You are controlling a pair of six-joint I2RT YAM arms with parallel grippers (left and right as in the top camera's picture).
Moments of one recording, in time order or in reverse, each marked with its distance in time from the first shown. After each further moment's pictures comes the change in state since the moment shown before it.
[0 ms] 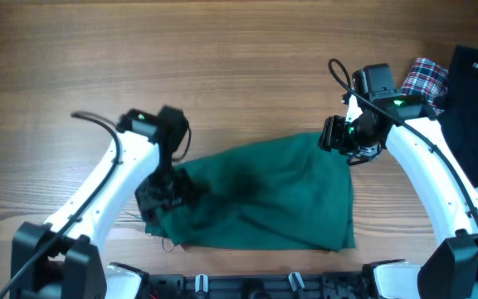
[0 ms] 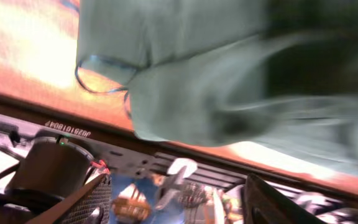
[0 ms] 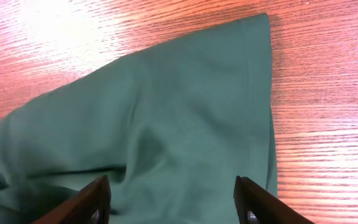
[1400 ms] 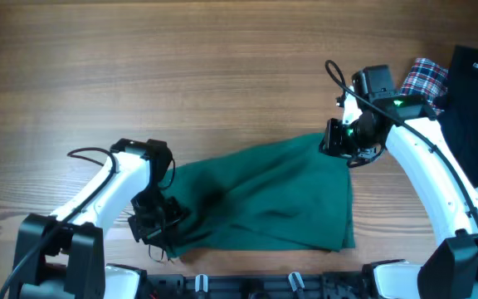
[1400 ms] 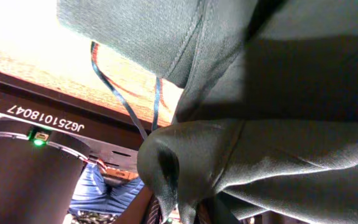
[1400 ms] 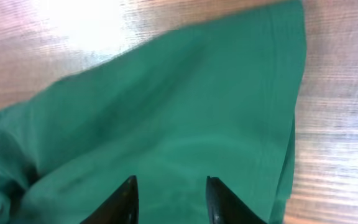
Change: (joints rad) left arm 0.115 0.001 -0.280 0.109 0.096 0.032; right arm 0.000 0.000 -0.002 -0.031 -0.082 -0.052
